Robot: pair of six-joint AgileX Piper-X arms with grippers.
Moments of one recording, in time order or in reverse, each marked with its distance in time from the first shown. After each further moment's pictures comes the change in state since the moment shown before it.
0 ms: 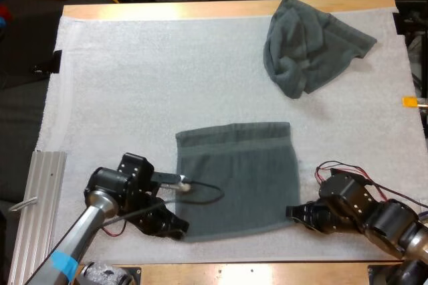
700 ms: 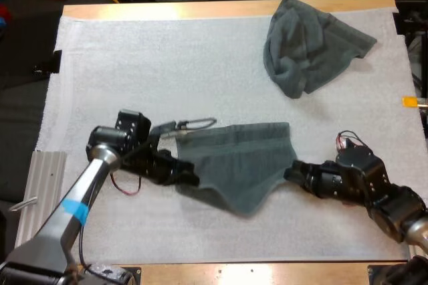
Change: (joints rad) left arm 0.138 0.281 -0.278 -0.153 0.255 -0.087; right arm -0.254 0.084 -0.001 -0.367 -0.174 0.152
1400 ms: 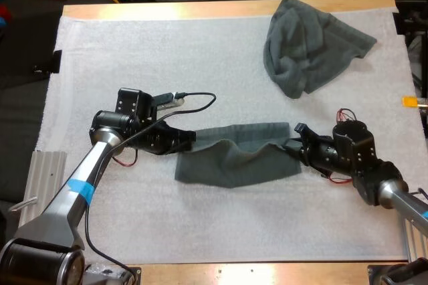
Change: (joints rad) left arm 0.012 0.090 -0.080 -0.247 -0.278 -0.155; right arm -0.156 0.400 -0.001 -0.440 -0.083 0.184
